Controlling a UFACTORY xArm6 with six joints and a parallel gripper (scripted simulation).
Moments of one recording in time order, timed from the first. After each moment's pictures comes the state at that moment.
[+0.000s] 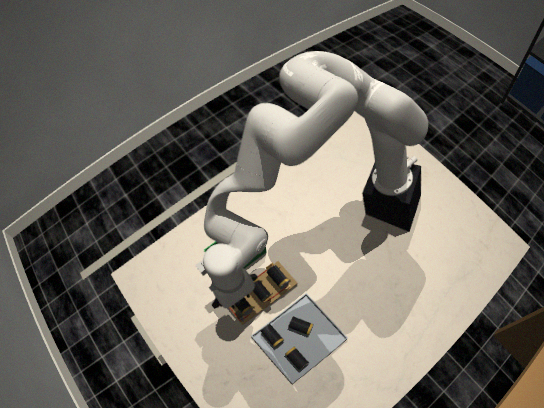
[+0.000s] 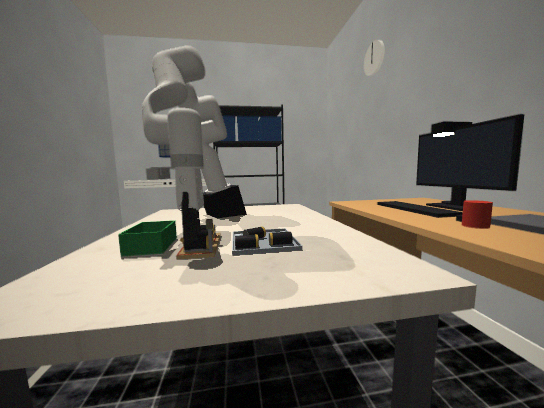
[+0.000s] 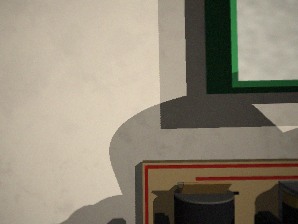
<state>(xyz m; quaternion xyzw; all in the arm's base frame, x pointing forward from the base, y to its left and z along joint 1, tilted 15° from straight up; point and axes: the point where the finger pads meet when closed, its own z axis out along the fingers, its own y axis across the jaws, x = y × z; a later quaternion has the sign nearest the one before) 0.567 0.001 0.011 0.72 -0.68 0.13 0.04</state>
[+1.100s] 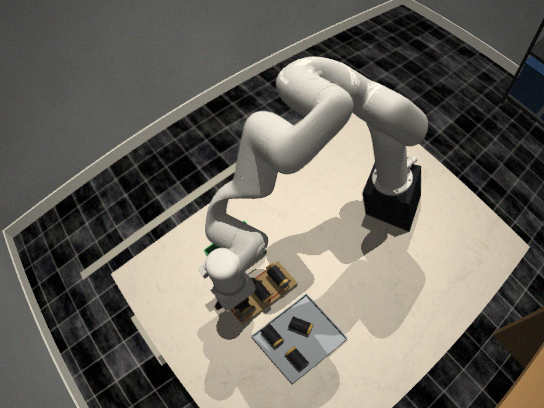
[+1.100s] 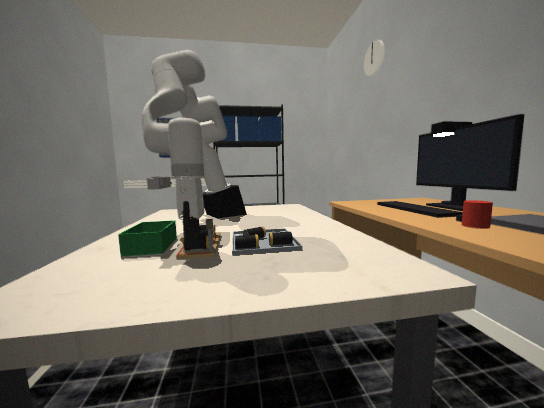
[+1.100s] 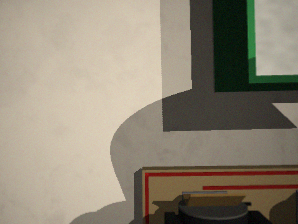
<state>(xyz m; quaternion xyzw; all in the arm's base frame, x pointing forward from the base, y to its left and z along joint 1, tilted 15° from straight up) 0.570 -0.004 -0.010 0.72 -0.68 0.13 0.04</state>
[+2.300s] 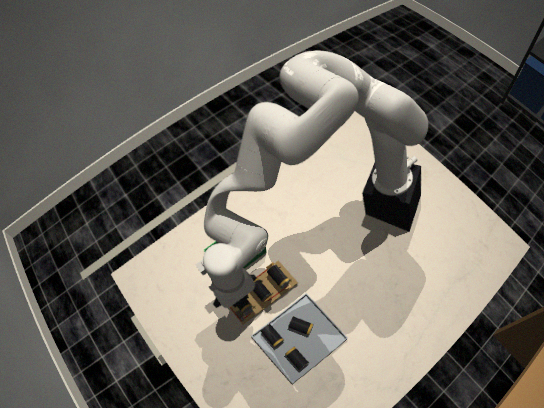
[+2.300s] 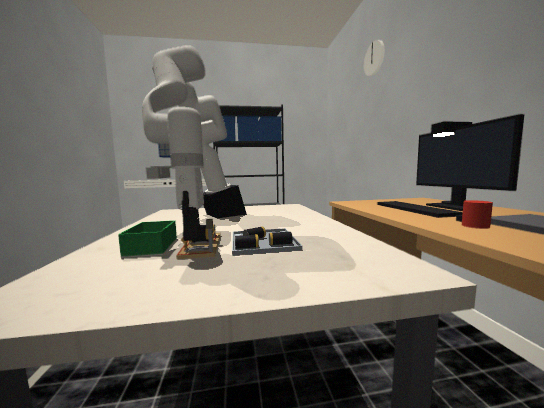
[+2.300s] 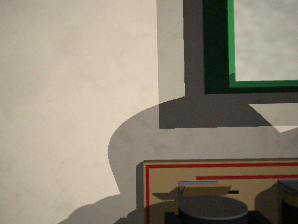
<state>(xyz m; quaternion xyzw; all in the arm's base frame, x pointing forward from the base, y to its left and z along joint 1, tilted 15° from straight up) 0.566 0.001 0.013 0.72 -0.68 0.13 0.04</state>
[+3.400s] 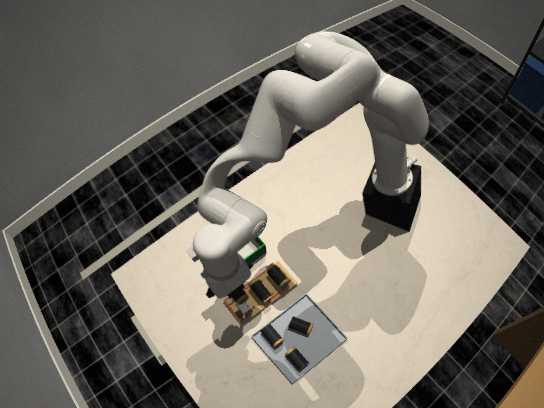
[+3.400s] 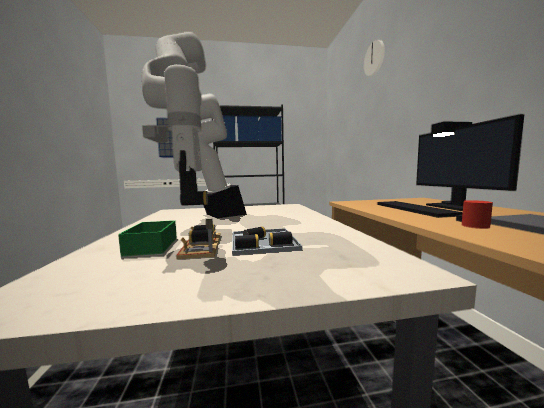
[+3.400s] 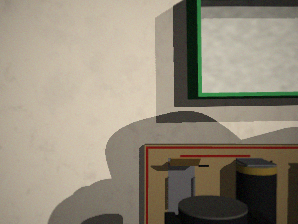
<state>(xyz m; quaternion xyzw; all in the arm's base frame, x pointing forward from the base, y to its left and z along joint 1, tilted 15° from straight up) 0.555 0.022 0.100 0.72 -0.68 0.13 0.04</state>
